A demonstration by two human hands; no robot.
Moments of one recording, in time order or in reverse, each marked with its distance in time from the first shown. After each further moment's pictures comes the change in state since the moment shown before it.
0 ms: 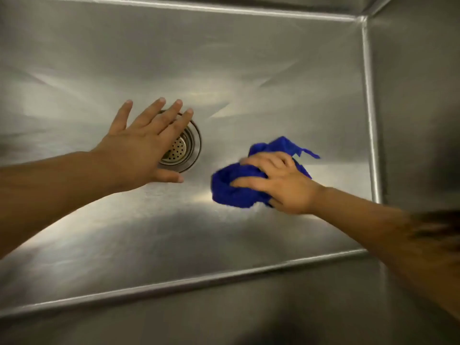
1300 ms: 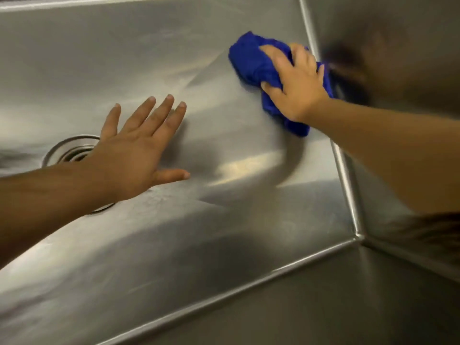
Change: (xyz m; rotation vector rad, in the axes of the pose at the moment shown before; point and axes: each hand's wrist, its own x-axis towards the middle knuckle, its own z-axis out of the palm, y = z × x) left_hand 0.086 0.072 -0.012 -0.061 0.025 0.106; right_hand -0.017 0.163 -0.047 -0.063 0.211 0.927
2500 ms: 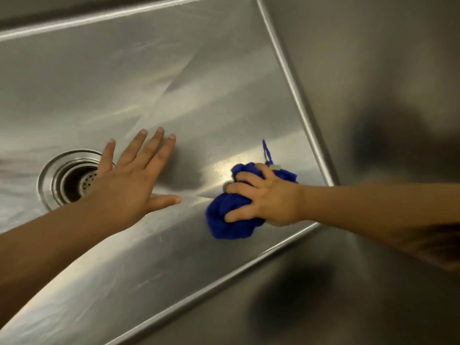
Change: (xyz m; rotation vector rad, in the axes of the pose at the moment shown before) left_hand -0.026 0.004 0.025 0.060 0.031 0.127; right_hand -0.172 -0.018 0.030 -0.235 -0.291 -0.922
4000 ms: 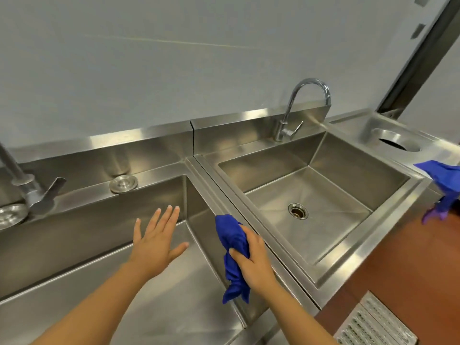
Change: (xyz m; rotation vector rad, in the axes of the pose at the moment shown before) left_hand -0.048 0.228 -0.305 0.016 0.424 -0.101; right_hand -0.204 -0.078 -0.289 0.943 1.125 1.014
